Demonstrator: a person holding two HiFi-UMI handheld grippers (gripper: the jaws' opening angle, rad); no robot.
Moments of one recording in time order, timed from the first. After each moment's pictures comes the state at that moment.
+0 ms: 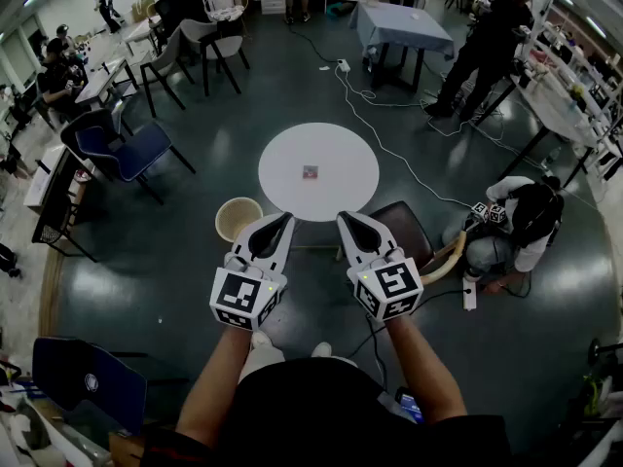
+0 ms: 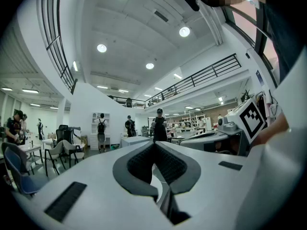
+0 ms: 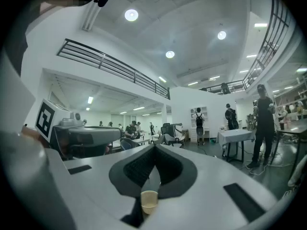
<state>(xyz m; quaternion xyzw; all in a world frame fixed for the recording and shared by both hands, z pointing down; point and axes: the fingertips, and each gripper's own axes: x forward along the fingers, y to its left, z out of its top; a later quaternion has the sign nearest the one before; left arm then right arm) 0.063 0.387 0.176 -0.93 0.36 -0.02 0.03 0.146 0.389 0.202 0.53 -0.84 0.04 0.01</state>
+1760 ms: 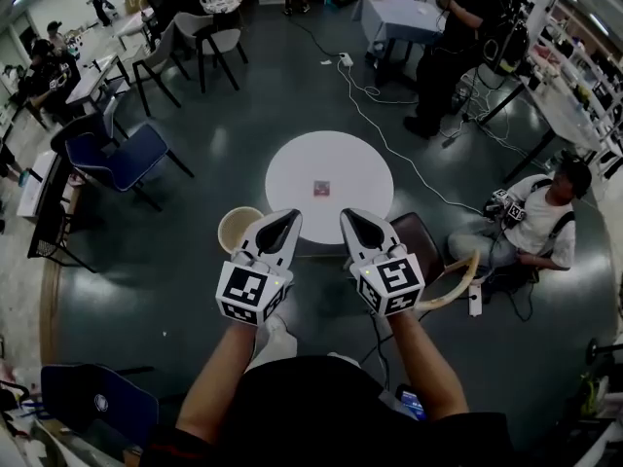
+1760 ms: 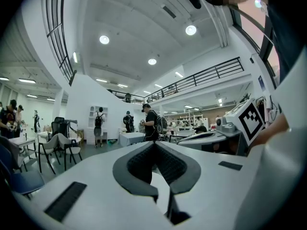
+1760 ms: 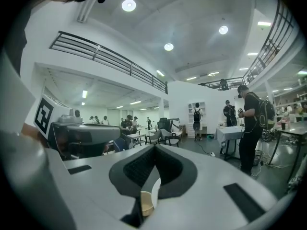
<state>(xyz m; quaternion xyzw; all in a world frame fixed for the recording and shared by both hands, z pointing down) 0.040 0.232 0.198 -0.94 0.34 -0.03 -0.01 0.119 0.235 0.223 0.55 -0.83 0.06 0.04</state>
